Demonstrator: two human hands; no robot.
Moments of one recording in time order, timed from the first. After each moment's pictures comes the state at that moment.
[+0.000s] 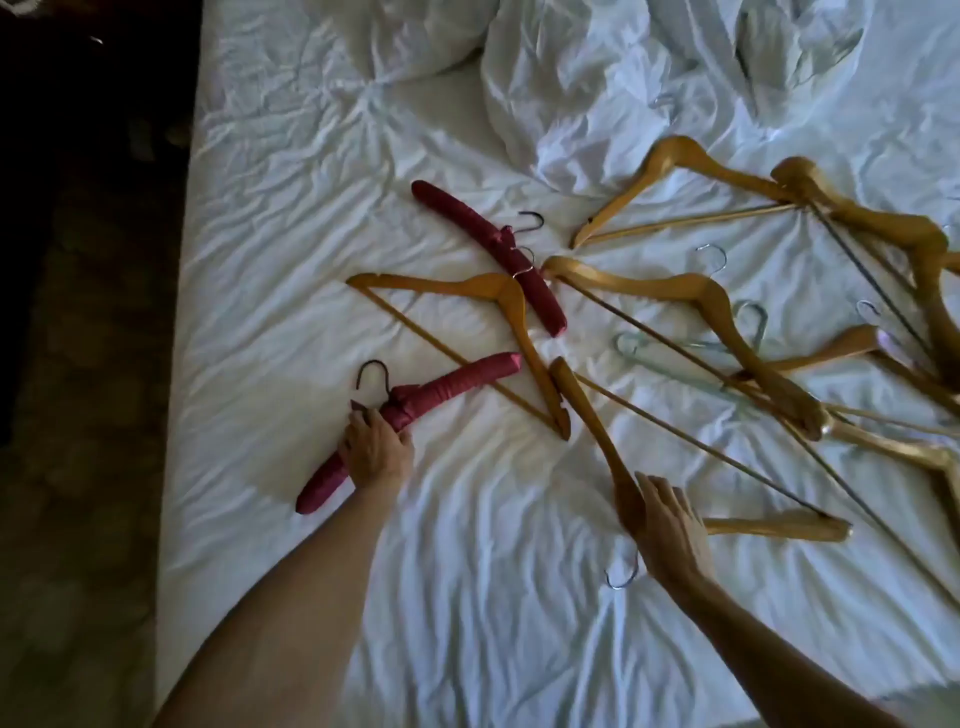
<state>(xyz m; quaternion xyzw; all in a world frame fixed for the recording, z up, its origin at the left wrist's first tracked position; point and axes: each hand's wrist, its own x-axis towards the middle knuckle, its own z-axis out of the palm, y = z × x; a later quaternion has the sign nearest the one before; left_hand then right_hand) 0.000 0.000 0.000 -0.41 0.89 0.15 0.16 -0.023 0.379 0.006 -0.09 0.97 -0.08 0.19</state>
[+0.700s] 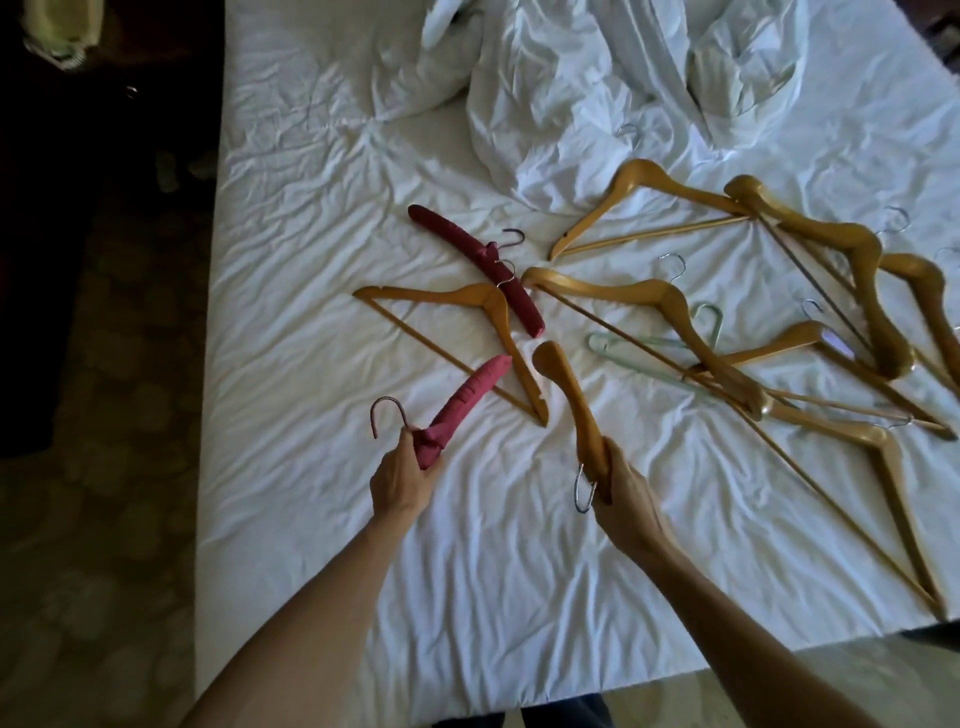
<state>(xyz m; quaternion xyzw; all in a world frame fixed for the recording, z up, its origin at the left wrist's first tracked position) 0.053 0.057 0.083 -0.34 0.87 0.31 0.14 -0.014 0.349 0.111 -0.07 0.93 -0.27 0.22</state>
